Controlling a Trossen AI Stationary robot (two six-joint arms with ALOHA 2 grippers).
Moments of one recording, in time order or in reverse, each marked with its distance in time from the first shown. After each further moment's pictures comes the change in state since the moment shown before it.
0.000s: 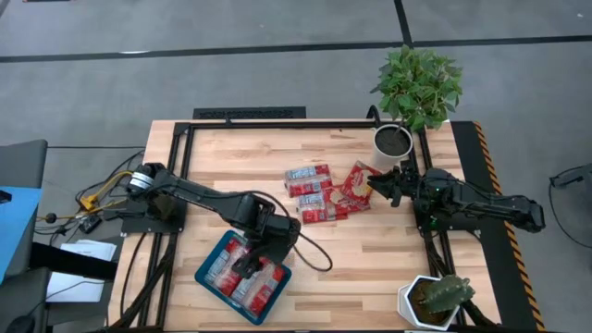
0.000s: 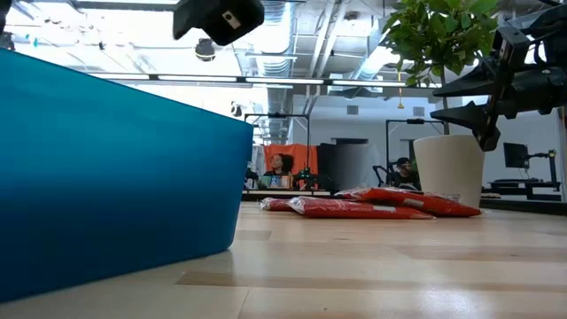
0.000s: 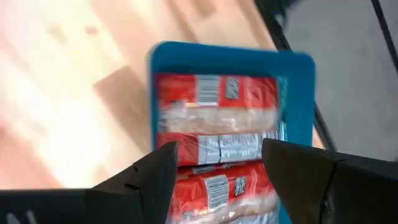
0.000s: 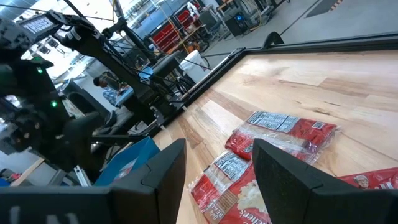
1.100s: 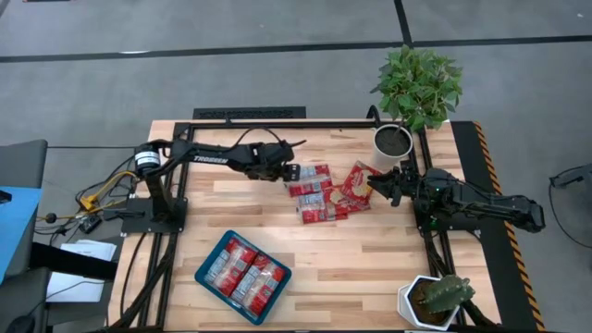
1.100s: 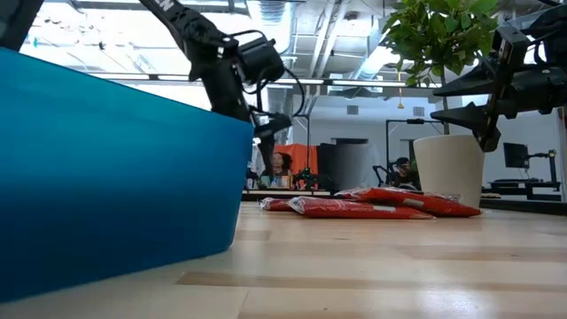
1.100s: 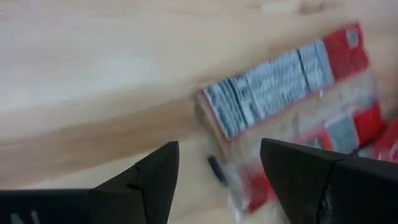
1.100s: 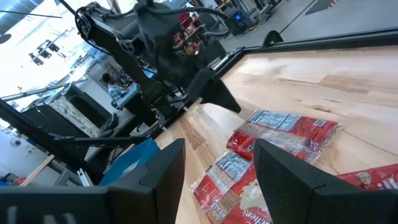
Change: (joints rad) left arm 0.571 -0.004 -0.511 0.741 -0.461 -1.236; right arm -0.001 0.000 0.000 -0.001 0.001 0.026
